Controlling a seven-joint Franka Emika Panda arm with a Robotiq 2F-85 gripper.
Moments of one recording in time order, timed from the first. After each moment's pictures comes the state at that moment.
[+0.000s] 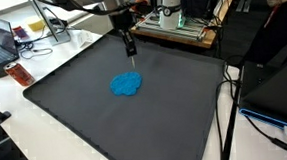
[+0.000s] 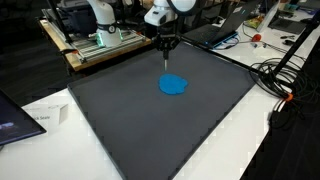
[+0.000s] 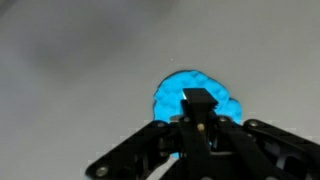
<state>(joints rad) -0.57 0.83 0.93 -1.60 2.51 4.21 -1.99</state>
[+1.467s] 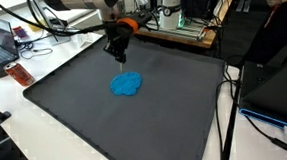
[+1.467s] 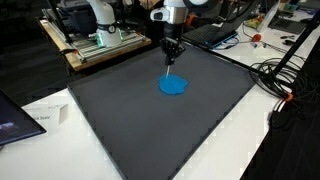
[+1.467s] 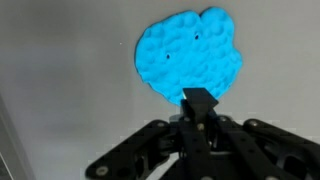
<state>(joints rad) -0.30 0.82 0.64 -1.41 2.51 4.21 -1.08</state>
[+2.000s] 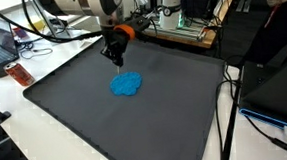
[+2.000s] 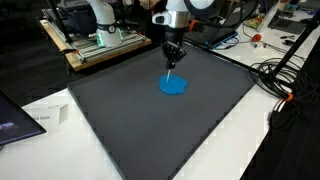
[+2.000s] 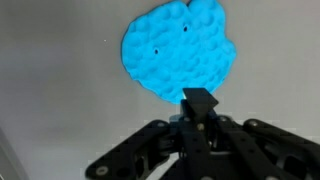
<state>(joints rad) -0.24 0.86 0.57 -1.34 2.51 4.21 -1.05</state>
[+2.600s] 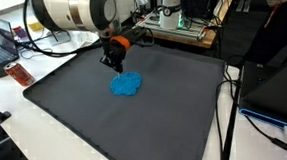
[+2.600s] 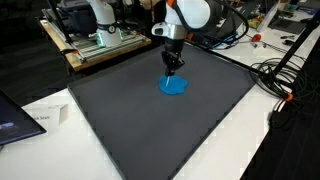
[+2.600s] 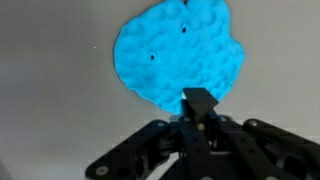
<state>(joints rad) -0.26 0.96 0.57 -1.25 2.51 4.22 -1.05</state>
